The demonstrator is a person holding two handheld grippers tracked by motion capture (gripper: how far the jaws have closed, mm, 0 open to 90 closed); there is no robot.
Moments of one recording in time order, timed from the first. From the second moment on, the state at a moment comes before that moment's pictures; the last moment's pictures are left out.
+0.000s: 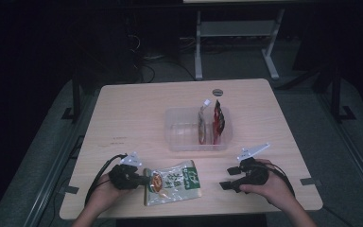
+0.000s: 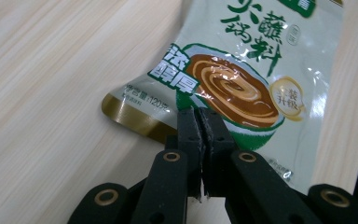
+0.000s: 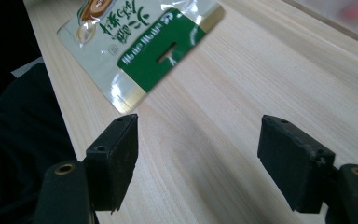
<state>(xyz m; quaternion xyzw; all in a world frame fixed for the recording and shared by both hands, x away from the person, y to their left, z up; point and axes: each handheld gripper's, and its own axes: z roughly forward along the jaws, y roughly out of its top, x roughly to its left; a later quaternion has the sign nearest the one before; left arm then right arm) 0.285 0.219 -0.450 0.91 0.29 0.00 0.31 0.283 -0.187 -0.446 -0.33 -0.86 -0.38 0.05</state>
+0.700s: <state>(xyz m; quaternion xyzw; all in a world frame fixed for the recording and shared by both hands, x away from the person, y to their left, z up) 0.312 0.159 -0.442 0.92 0.19 0.02 0.34 0.284 -0.191 -0.446 -0.33 -0.86 -0.38 0.05</state>
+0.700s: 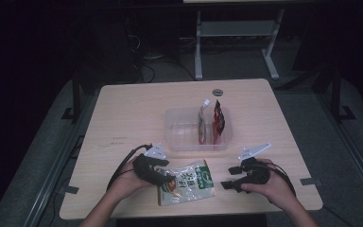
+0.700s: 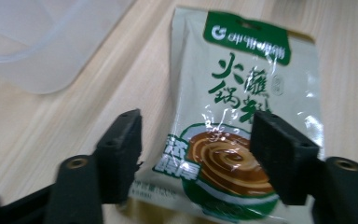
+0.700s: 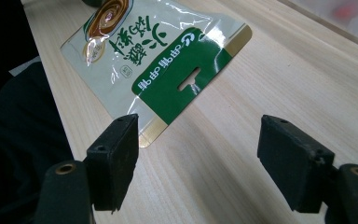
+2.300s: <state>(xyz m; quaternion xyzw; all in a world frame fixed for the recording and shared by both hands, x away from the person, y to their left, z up) 0.300 0.177 -0.428 0.91 0.16 0.00 0.39 0.289 -0.196 -0.430 -0.33 -0.84 -0.42 0.09</state>
